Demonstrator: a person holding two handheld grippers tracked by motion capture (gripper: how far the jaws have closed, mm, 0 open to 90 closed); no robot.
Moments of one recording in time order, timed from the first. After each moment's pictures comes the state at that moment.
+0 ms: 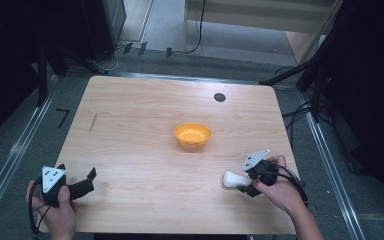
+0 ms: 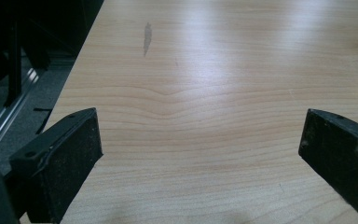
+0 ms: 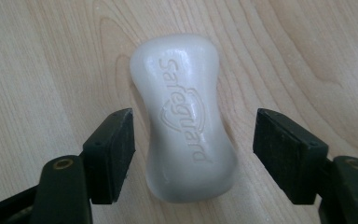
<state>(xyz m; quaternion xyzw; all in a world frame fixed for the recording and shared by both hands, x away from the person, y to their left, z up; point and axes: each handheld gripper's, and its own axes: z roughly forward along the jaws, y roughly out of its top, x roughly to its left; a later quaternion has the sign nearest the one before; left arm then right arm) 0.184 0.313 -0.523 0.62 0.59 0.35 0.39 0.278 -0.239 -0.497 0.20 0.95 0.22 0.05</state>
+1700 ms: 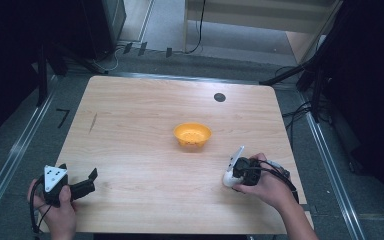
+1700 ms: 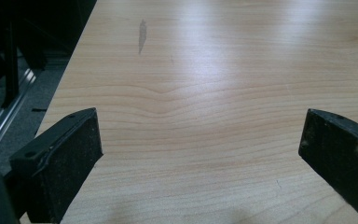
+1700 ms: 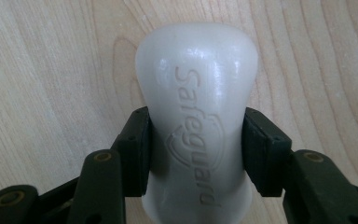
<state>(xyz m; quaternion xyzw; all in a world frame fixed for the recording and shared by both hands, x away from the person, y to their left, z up) 0.186 0.311 -0.523 0.62 0.58 0.34 0.39 0.294 -0.200 -0.506 0.16 0.98 0.10 0.01</state>
